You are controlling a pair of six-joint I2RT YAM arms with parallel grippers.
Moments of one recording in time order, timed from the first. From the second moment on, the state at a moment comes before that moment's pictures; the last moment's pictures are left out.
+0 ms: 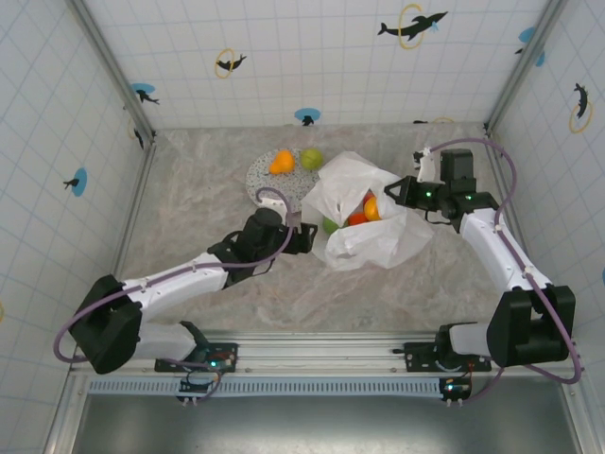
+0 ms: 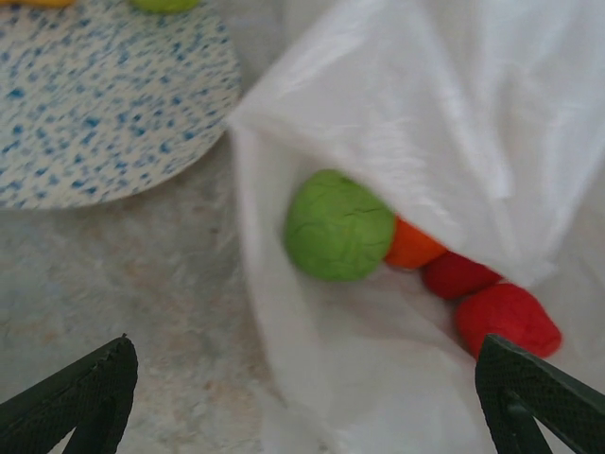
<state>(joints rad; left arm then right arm) -0.78 1.31 0.68 0.03 -0.05 -0.58 0.14 1.31 1.00 -0.41 -0.63 0.38</state>
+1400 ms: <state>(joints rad) -0.79 1.40 0.82 0.19 0.44 -0.67 0.11 1.27 1.16 -0.58 -0.38 0.26</state>
